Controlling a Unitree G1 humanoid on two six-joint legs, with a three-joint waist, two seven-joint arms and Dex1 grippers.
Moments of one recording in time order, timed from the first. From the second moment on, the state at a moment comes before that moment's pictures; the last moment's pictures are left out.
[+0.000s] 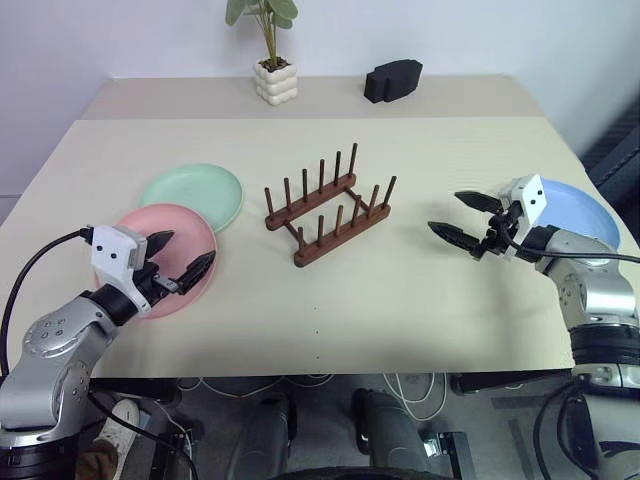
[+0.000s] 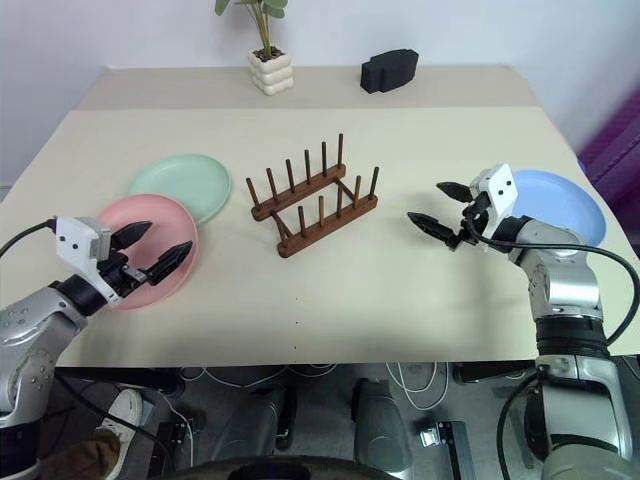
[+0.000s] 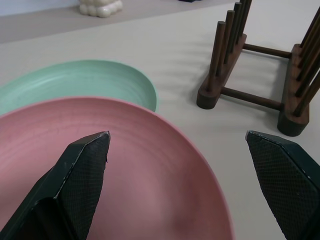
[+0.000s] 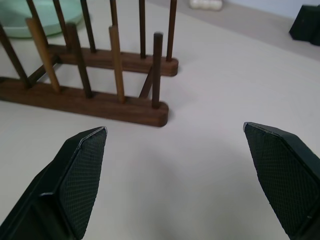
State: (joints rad) left arm 0.05 0.60 0.37 -0.37 -0.51 0.44 -0.60; right arm -0.49 -0.68 -0.16 0.36 0.36 0.16 1.01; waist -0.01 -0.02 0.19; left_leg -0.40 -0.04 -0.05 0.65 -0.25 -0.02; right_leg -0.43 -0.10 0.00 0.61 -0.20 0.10
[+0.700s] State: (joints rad) left arm 0.02 0.61 0.32 -0.36 -0.50 0.43 -0.65; right arm -0.39 -0.65 -0.14 0.24 0.37 0.20 0.98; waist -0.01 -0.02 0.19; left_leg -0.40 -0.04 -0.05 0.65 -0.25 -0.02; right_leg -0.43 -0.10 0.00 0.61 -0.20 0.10
